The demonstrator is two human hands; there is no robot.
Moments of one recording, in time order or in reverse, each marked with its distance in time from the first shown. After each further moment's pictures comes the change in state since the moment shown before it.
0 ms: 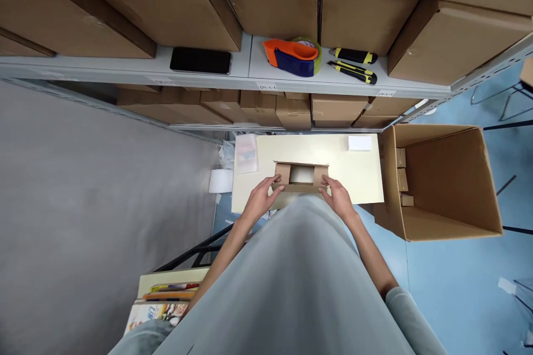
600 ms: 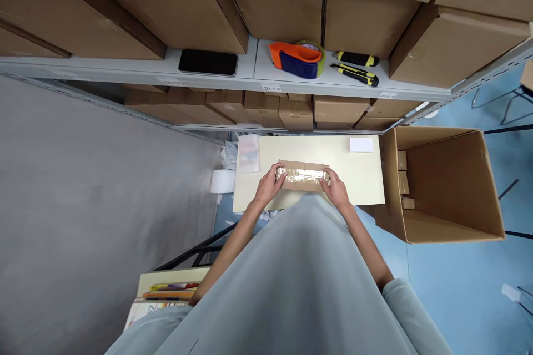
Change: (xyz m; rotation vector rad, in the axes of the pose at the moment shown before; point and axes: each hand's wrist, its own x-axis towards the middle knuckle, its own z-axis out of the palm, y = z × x) left_hand 0.041 0.000 0.010 -0.041 0.007 -0.127; right_hand 0.027 0.011 0.020 0.088 0.066 0.113
